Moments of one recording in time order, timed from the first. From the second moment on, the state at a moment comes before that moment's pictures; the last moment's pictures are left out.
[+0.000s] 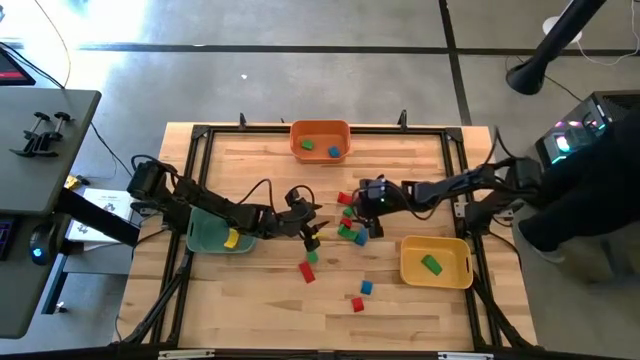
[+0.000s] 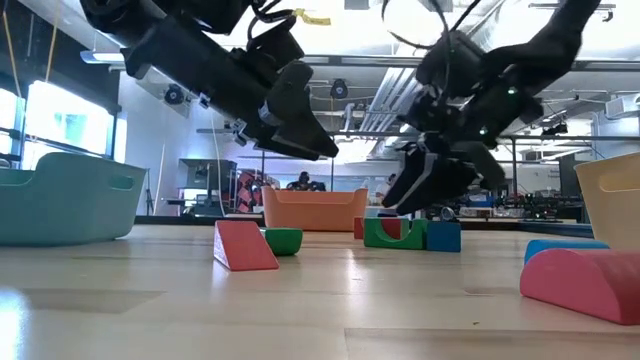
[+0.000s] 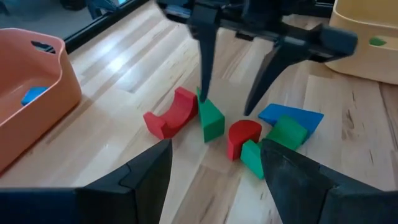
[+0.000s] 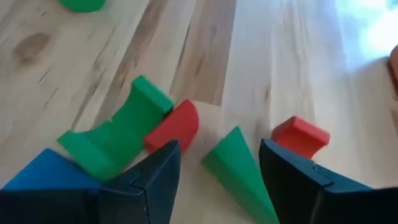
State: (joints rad) left arm -0.19 1.72 0.81 0.35 -0.56 -0.26; right arm -0.12 1.57 0.61 0.22 -0.09 -0.37
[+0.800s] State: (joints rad) left arm -0.19 1.72 0.81 0.34 -0.56 -0.25; right arm -0.17 1.68 0.80 -0.12 -0.16 -0.46
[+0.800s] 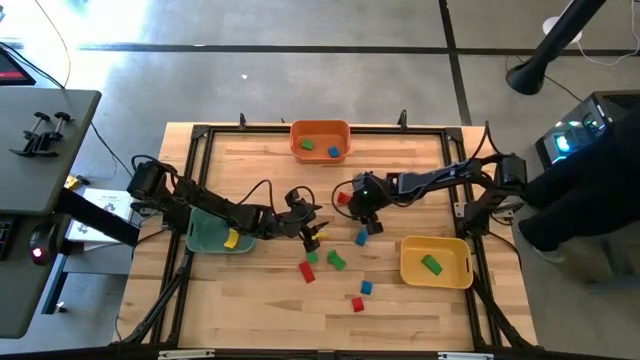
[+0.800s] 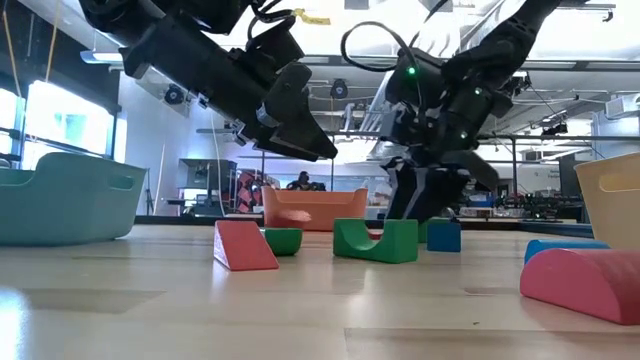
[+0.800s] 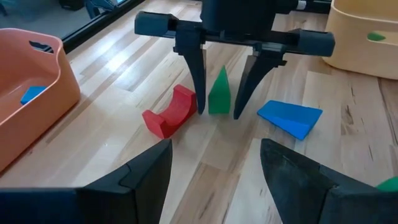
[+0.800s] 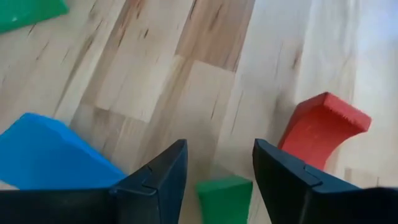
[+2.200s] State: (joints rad) left arm -0.19 1.72 0.81 0.34 -0.56 -0.24; right arm -0.28 1.56 0.34 0.48 -0.30 -0.24
